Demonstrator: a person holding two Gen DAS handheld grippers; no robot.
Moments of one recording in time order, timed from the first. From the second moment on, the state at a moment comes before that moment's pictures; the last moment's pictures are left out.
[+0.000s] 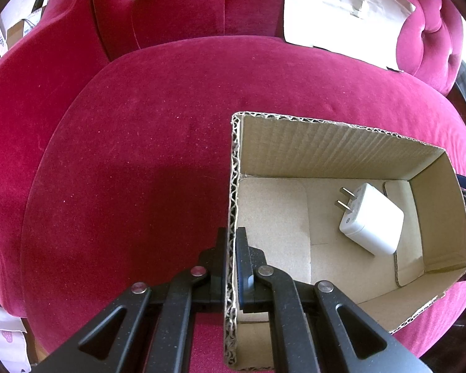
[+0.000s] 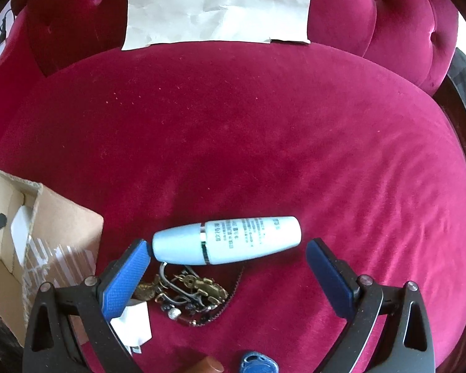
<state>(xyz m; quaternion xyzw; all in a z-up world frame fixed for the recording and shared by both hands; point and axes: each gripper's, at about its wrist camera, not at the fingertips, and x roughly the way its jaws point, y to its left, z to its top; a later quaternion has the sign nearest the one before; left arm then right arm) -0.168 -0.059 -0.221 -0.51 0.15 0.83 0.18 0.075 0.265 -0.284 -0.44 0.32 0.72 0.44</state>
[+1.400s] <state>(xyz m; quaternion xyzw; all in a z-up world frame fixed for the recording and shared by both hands) -0.167 -0.059 -0.220 -0.51 0.15 0.83 0.18 0.048 0.232 -0.194 -0.39 0.29 0.75 0.46</state>
